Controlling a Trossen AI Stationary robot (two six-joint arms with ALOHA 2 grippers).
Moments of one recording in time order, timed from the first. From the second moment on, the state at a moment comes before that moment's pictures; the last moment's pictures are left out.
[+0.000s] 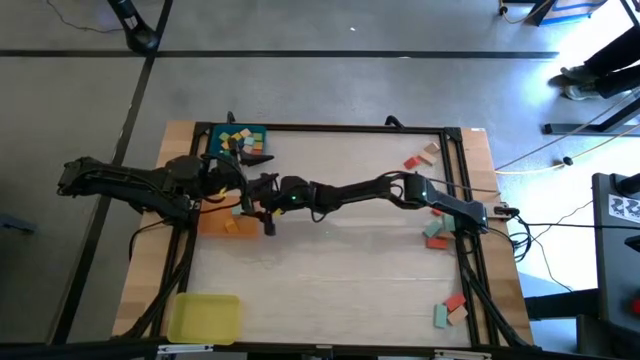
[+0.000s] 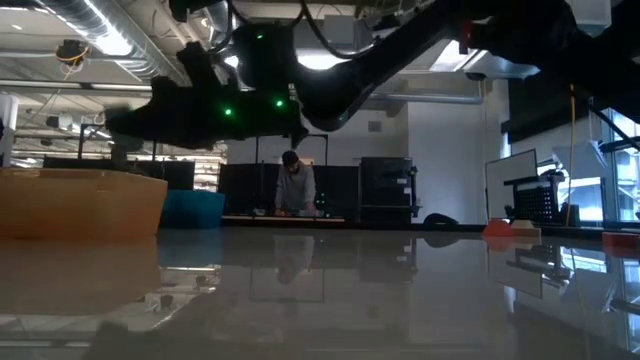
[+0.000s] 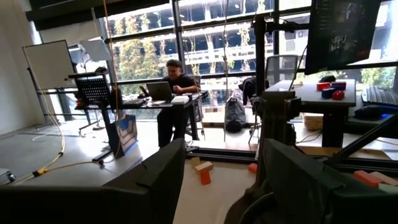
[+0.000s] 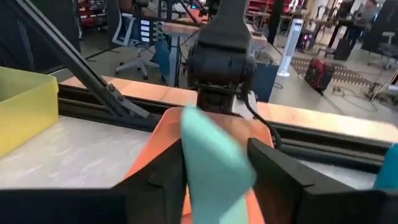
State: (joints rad) left arm -0.07 0.80 0.62 0.27 -0.41 0.14; right arm -0.05 2.51 1.88 0.54 -0.20 -0.15
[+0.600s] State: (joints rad) left arm -0.07 0.76 0.62 0.26 -0.40 0.14; right arm -0.09 2.30 1.90 -0.18 -0.25 -0.21
